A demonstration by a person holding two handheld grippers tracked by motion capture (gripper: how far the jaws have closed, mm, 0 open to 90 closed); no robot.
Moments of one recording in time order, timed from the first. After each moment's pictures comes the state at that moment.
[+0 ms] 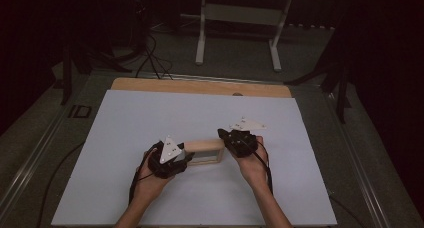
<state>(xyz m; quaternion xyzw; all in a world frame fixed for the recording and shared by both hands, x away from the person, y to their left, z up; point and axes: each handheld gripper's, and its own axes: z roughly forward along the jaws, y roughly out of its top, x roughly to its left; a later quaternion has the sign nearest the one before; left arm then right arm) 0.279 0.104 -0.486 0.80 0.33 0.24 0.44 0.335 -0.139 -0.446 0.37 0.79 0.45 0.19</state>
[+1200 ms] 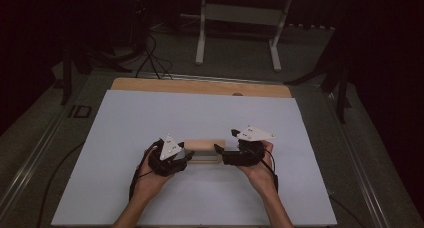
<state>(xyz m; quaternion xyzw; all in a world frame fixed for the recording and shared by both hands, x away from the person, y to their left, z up) 0.288 0.106 -0.491 0.80 0.34 0.22 0.44 0.316 -0.158 -0.452 0.32 0.80 0.48 0.18</state>
